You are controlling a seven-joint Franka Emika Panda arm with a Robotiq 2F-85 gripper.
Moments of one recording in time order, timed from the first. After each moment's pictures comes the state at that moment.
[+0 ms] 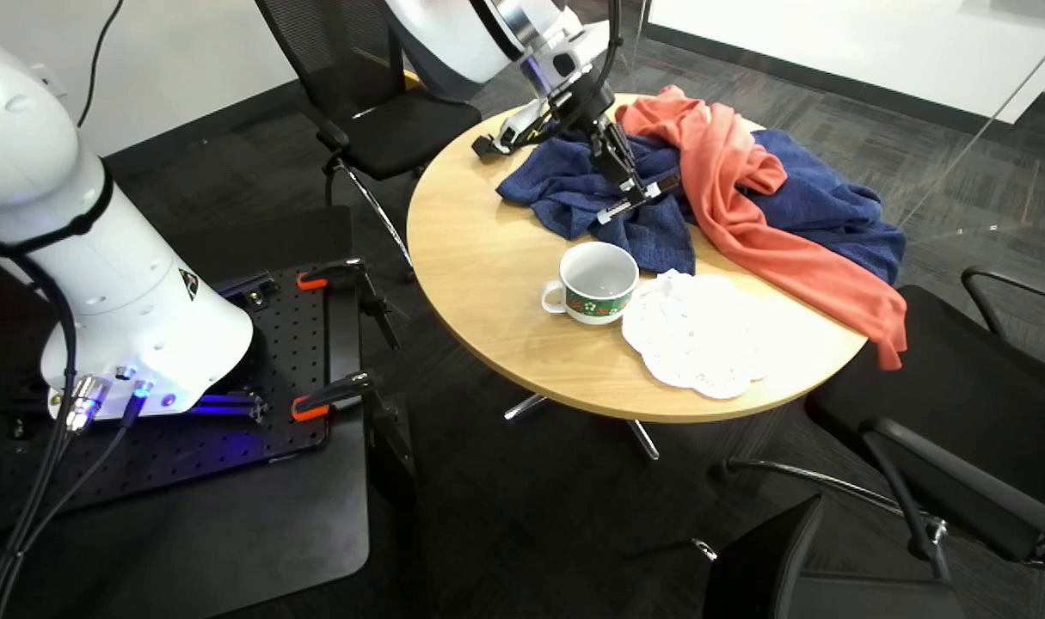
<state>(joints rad) 0.70 0.43 -0.55 -2.19 -1.17 2.65 1.73</state>
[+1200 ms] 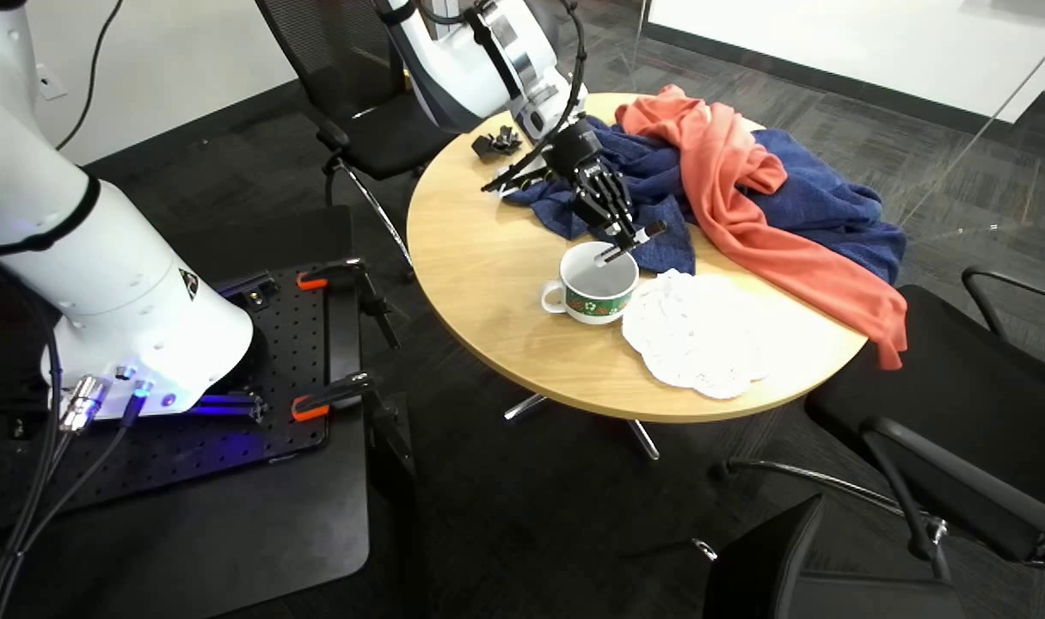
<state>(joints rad) 0.24 0.54 0.02 -2.12 -1.42 2.18 2.17</state>
